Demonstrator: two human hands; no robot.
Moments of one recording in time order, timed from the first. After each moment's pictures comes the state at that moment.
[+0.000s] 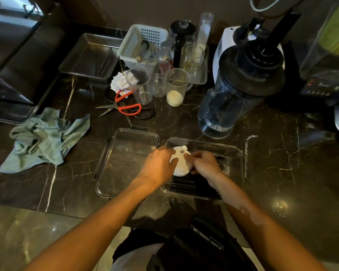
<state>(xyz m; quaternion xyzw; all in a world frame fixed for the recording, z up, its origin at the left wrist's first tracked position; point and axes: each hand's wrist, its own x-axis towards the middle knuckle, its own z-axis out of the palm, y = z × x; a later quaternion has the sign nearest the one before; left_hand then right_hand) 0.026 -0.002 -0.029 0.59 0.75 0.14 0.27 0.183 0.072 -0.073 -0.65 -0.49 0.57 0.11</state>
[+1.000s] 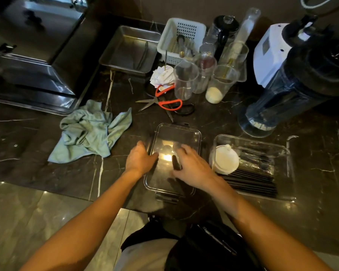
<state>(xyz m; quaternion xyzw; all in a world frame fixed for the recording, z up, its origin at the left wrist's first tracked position) -0.162 -0.070 -0.083 0.34 0.85 0.19 0.35 0.024 -0.011 -0.045 -0.42 -0.85 0.30 -0.10</state>
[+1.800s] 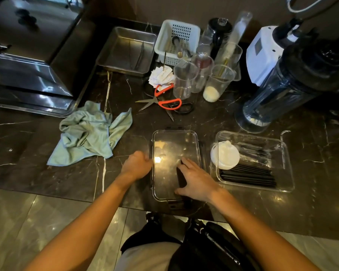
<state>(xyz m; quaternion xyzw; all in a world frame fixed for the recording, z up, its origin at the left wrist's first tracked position) -0.185 -0.095 -0.079 0.36 0.81 0.16 0.43 0.037 -0.052 -0.065 -0.41 -0.84 0.30 -0.17</state>
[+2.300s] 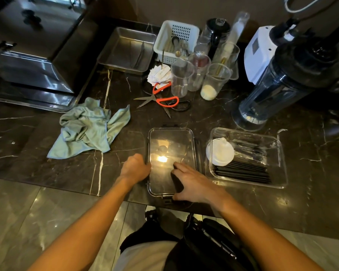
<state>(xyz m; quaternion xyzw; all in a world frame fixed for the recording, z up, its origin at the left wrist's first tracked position) -0.165 -0.115 -0.081 0.39 0.83 0.09 0.39 0.051 -0.065 -0.049 -0.34 -0.86 0.31 -0.22</state>
